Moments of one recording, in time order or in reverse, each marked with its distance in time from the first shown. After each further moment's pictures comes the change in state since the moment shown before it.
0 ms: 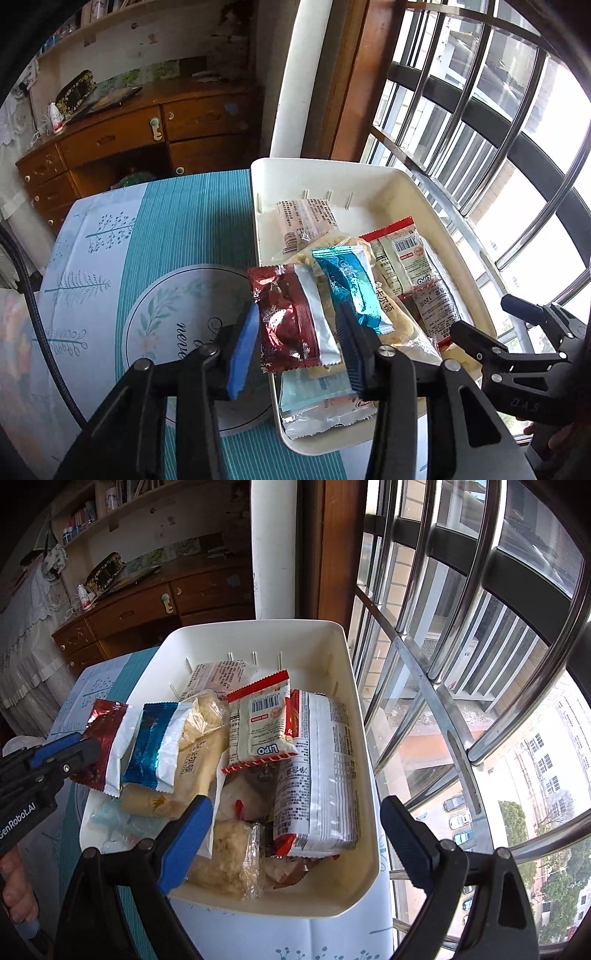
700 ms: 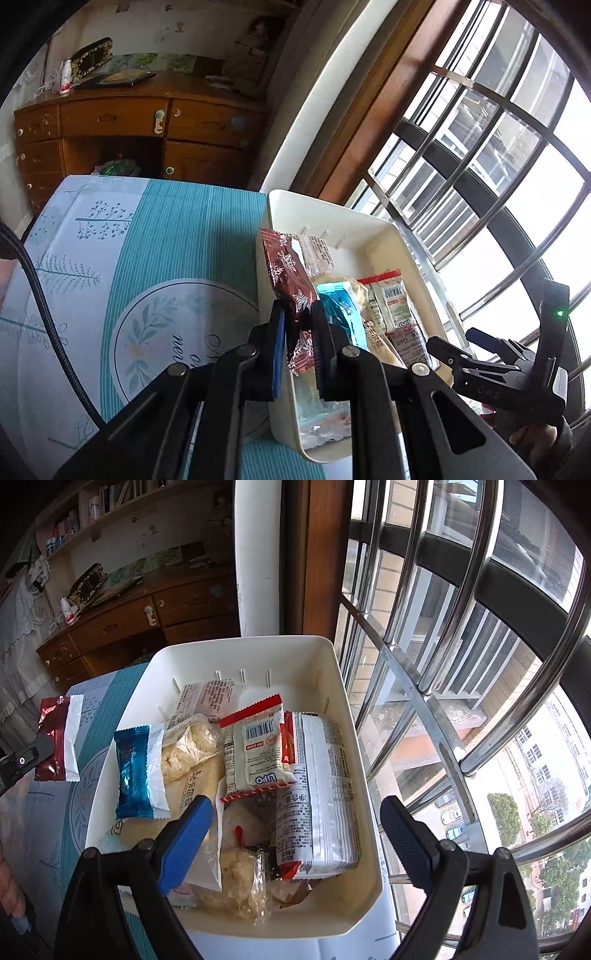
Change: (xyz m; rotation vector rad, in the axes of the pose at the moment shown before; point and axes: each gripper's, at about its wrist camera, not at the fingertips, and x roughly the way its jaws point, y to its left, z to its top) left arm -0.018 0.054 0.006 -0.160 -0.100 -0.171; right arm 0.002 0.007 0.017 0.045 -0.017 -0.055
